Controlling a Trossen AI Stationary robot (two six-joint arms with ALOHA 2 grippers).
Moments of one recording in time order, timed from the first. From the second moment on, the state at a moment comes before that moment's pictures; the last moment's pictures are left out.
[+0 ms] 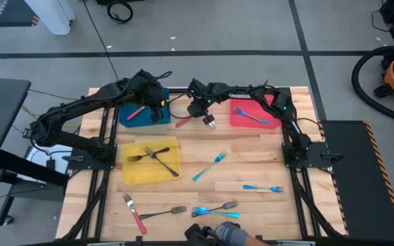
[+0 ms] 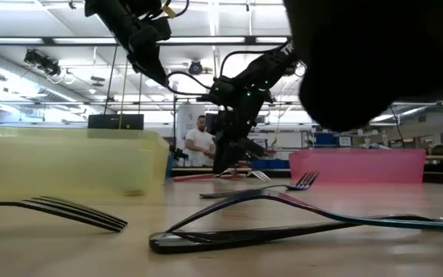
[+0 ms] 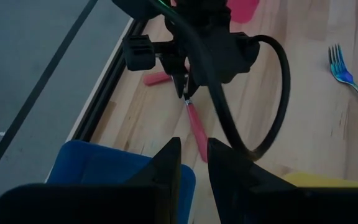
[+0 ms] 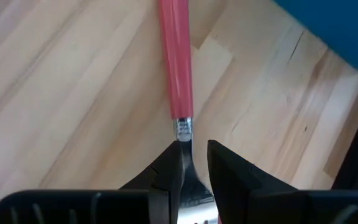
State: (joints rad) left arm 0.55 1.29 1.14 -0.65 0.05 0.23; right arm -0.49 2.24 1.72 -0.56 -0.17 -1.08
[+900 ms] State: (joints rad) left arm 0.55 1.29 1.14 -0.65 0.05 0.22; right arm -0.50 2.24 1.72 -0.61 -0.15 -1.05
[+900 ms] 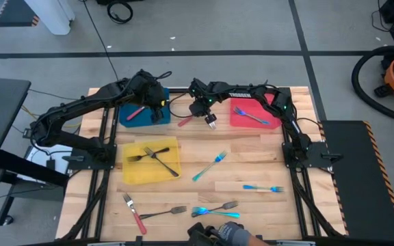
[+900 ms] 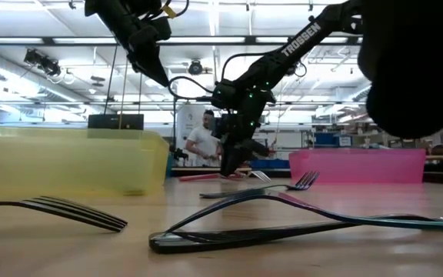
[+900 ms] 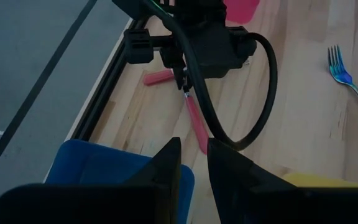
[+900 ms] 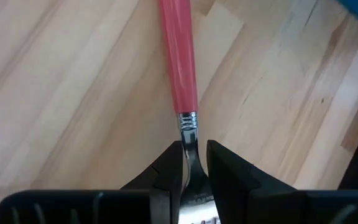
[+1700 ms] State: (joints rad) left arm 0.55 1.29 1.14 -0.65 0.05 0.22; right arm -0.51 2.24 1.72 -0.58 -0.10 -1.03
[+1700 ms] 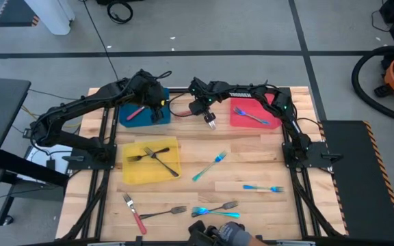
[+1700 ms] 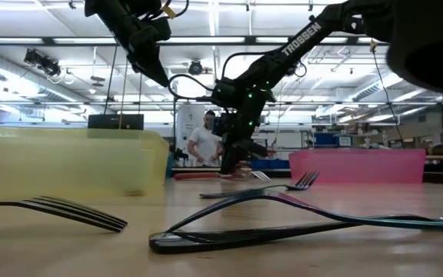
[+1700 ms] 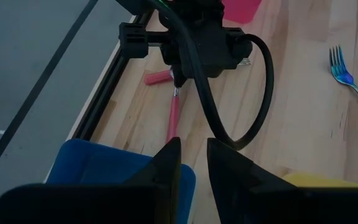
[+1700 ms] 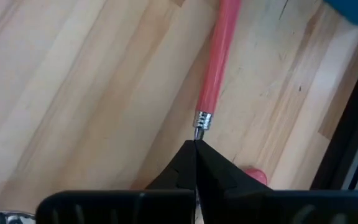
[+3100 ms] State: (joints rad) left arm 0.55 1.34 1.14 -0.65 0.05 0.20; right arm -0.56 2.24 1.95 -0.87 -0.26 -0.76
